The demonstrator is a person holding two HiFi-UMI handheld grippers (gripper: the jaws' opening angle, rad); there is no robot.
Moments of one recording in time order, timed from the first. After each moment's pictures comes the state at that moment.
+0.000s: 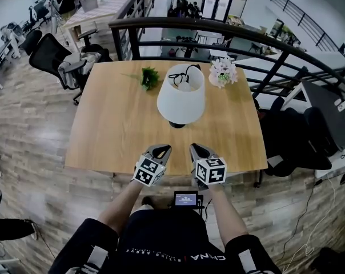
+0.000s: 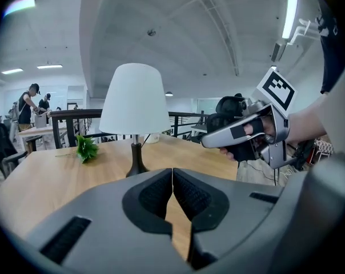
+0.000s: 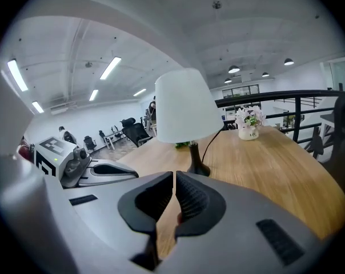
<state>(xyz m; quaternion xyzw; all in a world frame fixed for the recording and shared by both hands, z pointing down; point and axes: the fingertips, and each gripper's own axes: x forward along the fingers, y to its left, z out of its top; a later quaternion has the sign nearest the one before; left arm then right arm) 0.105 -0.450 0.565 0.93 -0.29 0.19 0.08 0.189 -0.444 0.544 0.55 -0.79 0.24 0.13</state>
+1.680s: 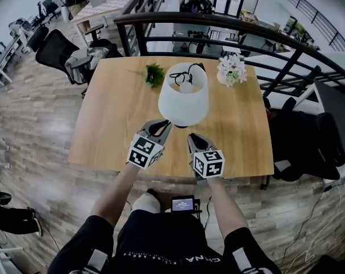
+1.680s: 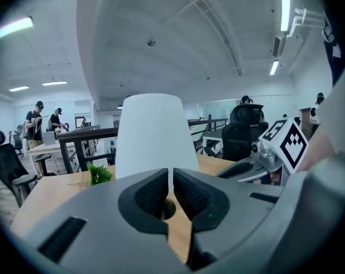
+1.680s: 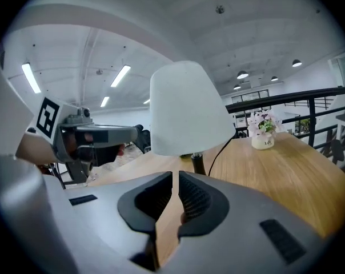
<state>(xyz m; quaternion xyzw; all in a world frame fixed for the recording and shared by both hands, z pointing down) 0.118 -0.541 0.481 0.93 -0.34 0.16 0.02 0.192 -0.512 0.549 0.51 -0.83 0.20 0.09</state>
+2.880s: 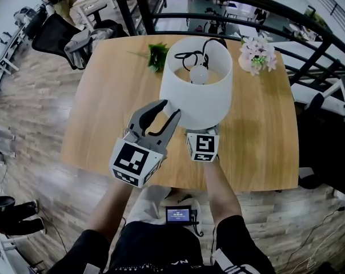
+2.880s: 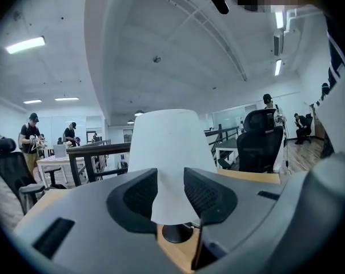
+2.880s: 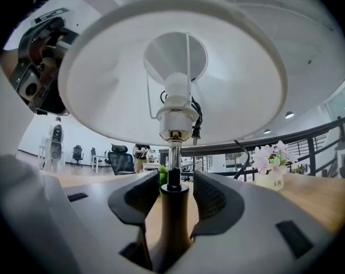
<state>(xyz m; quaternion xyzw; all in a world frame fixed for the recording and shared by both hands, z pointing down) 0.127 -0.598 0.474 0.91 -0.39 0.11 -0.01 0.185 -0.676 0.599 0.60 -0.80 -0.03 -0.02</state>
